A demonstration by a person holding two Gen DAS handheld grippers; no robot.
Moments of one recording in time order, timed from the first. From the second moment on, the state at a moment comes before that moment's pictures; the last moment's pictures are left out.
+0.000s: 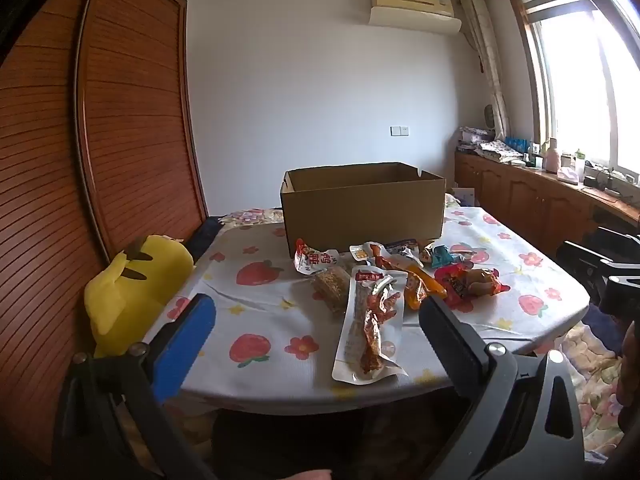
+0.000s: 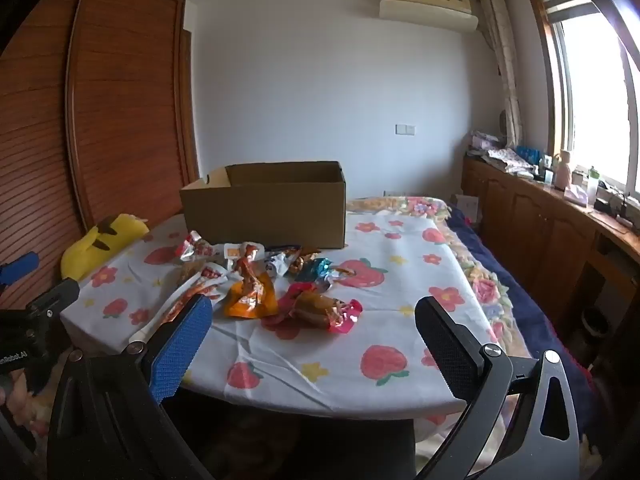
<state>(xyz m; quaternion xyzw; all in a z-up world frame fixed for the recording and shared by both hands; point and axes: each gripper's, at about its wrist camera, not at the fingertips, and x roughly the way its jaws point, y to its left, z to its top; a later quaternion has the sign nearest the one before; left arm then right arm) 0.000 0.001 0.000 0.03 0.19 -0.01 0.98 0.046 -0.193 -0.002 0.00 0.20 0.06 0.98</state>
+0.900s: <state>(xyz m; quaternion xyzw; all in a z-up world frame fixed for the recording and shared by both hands) -0.003 -0.002 0.002 0.04 0.19 -0.01 0.98 0.041 -0.194 -0.001 0.00 0.20 0.06 0.98</state>
